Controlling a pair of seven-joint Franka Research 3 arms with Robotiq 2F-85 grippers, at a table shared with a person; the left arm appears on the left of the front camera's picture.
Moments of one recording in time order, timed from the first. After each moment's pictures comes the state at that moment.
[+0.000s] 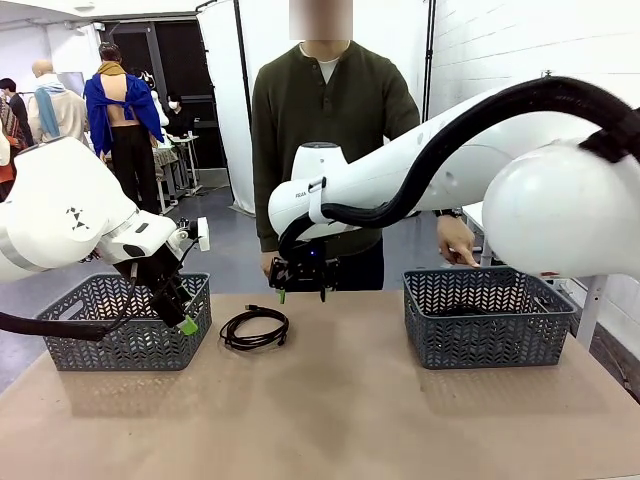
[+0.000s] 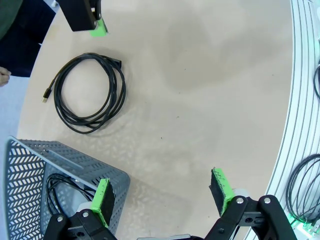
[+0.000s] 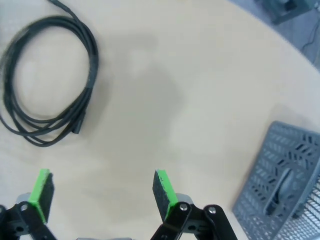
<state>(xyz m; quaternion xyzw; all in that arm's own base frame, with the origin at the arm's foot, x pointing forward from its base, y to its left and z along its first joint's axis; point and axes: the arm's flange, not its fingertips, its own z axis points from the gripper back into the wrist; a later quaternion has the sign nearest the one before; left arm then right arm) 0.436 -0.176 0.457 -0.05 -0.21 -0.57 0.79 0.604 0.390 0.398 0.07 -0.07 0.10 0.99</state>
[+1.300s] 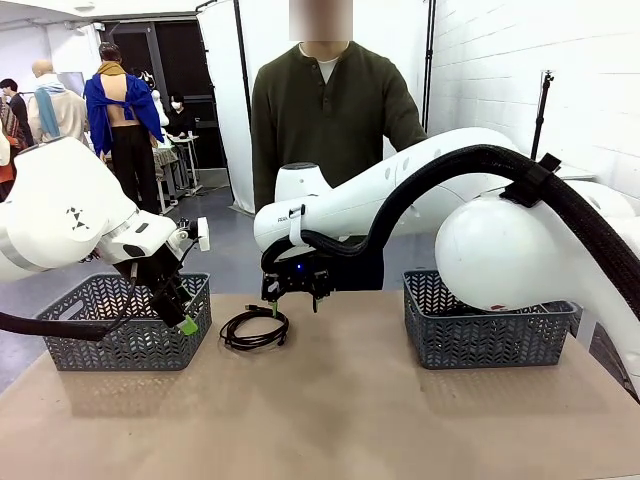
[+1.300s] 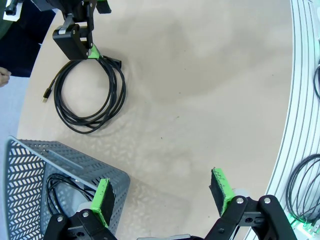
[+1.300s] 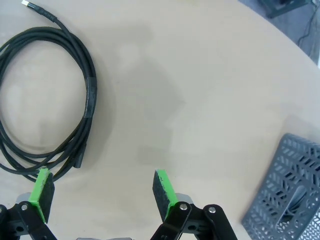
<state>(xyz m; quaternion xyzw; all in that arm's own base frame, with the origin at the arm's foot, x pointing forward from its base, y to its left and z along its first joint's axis) 0.436 -0.176 0.457 -0.05 -0.21 -0.57 0.79 0.626 0.417 0.362 0.05 -0.07 0.08 0.99</state>
